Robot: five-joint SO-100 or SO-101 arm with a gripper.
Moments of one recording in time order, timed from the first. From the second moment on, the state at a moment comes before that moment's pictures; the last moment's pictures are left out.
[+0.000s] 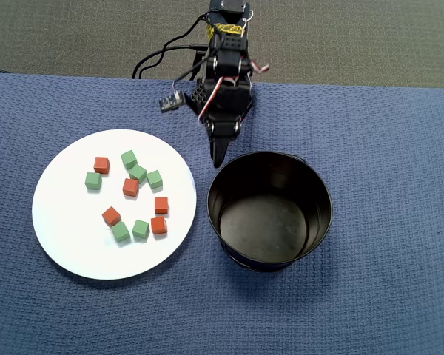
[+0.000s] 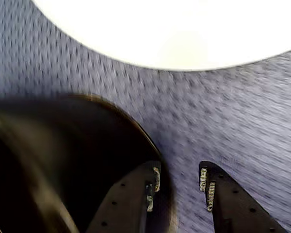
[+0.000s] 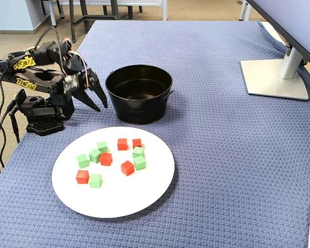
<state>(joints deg) 4.2 166.3 152.5 72.2 -19.8</state>
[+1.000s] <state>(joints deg) 33.8 136.2 147.5 57.0 -80.6</state>
